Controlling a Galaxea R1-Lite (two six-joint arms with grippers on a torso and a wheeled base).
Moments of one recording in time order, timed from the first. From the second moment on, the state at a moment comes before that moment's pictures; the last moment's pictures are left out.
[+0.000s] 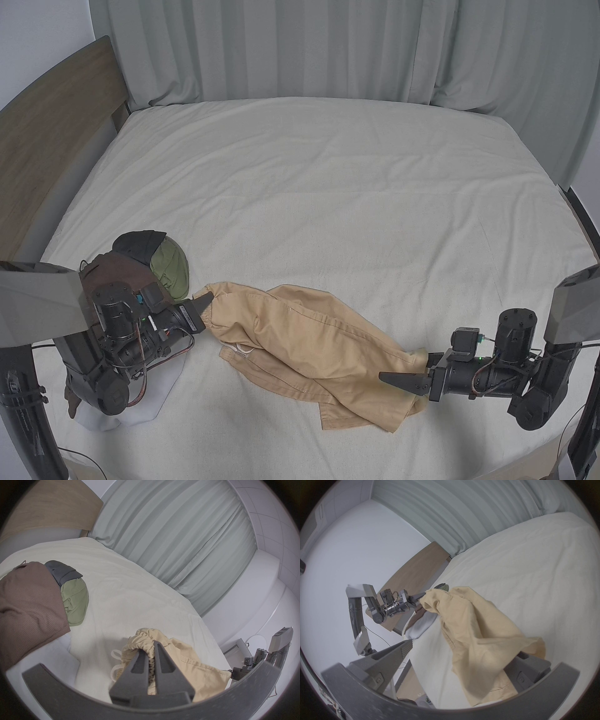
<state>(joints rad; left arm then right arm) -0.24 2.16 -0.45 -1.55 -0.23 -0.50 0.37 2.12 -0.20 -1.55 0.59 0.31</state>
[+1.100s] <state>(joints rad) -0.24 2.16 -0.47 -1.55 -0.23 -0.50 0.42 2.11 -0.22 -1.55 0.54 0.39</state>
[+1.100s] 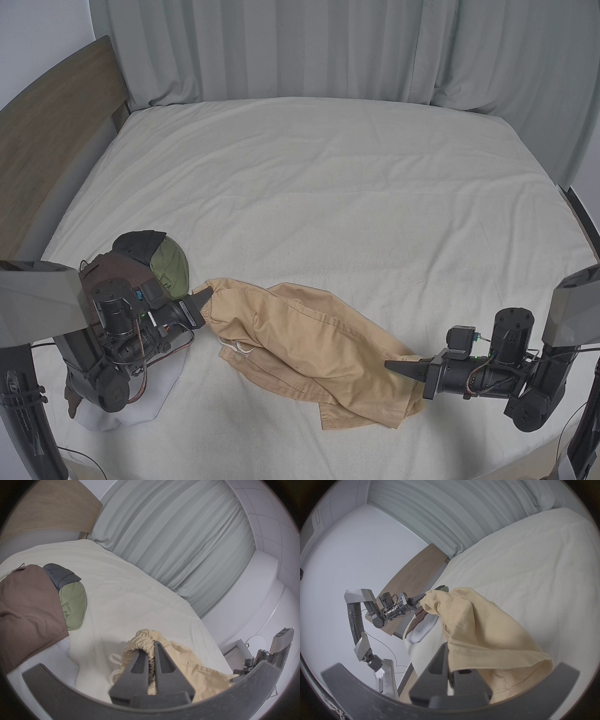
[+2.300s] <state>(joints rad) -0.21 1.98 -0.53 -1.55 -0.23 -0.60 0.36 1.95 -0.44 -1.55 0.40 0.50</state>
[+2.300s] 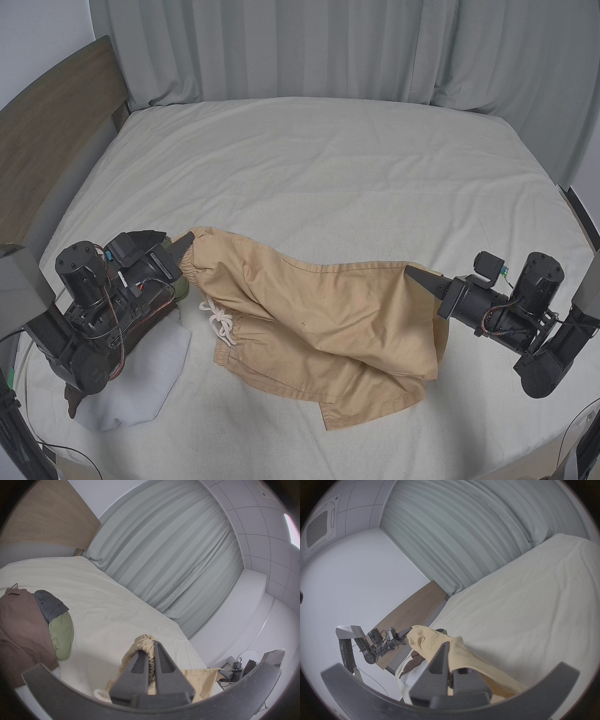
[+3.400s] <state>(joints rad) -0.16 1.90 -0.47 -1.55 -0.31 -0.59 0.31 1.94 -0.53 -1.55 0.38 0.50</state>
